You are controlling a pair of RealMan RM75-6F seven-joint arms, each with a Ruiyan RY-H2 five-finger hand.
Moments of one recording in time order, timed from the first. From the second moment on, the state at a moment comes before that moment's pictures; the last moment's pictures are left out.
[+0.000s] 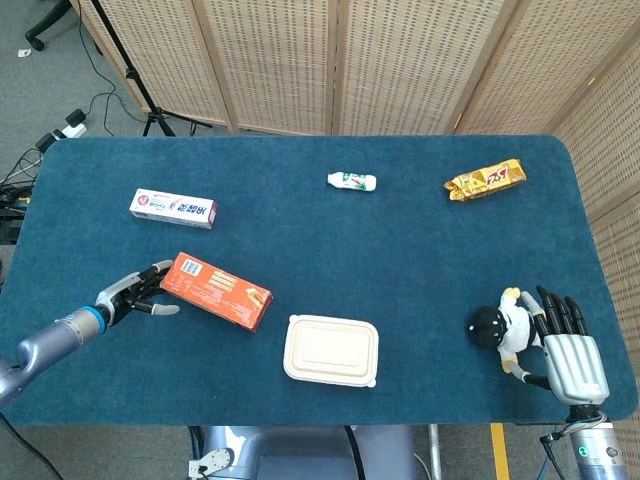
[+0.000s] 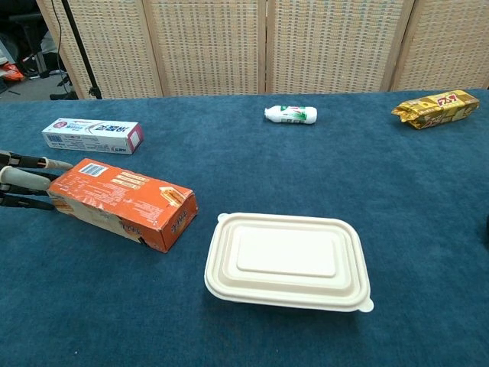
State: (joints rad) left arm -0.85 -1.18 0.23 -1.30 1.59 0.57 -1.89; right arm 0.08 -1.21 0.05 -1.61 -1.50 1.46 -0.17
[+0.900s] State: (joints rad) left arm -0.88 -1.22 0.10 -1.35 1.47 0.45 -1.72; right arm 0.09 -1.21 0.05 -1.61 -1.49 1.45 -0.16
